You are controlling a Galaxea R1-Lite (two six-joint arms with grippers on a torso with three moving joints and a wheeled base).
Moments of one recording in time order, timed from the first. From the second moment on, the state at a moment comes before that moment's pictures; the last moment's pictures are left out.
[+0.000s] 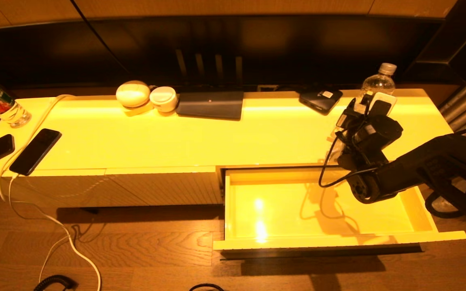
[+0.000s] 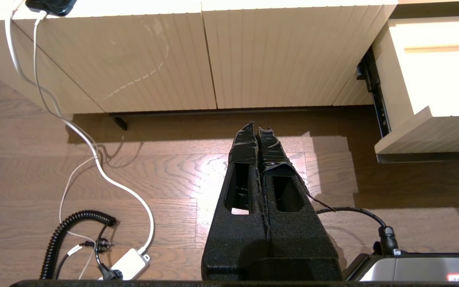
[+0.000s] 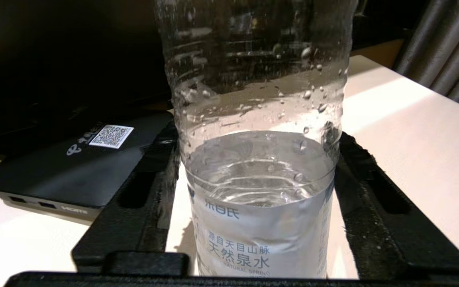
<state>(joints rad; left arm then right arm) 0.00 0.00 0.00 0.00 0.00 0.01 0.25 2.32 -1.37 -1.52 -0.75 -0.11</state>
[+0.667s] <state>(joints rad) 0.00 0.00 0.00 0.00 0.00 0.01 0.25 2.21 -1.34 -1.52 -0.75 -0.12</state>
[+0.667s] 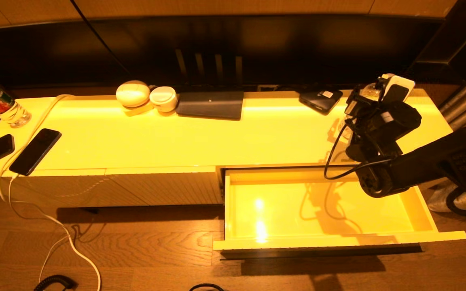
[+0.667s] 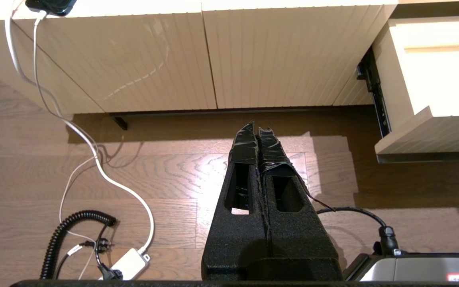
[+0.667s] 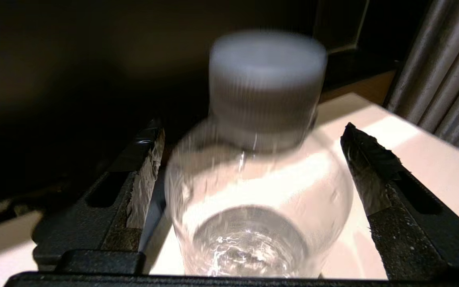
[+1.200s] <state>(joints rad) 0.00 0.00 0.00 0.00 0.00 0.01 0.25 1.88 -1.31 -1.16 -0.70 -0.15</state>
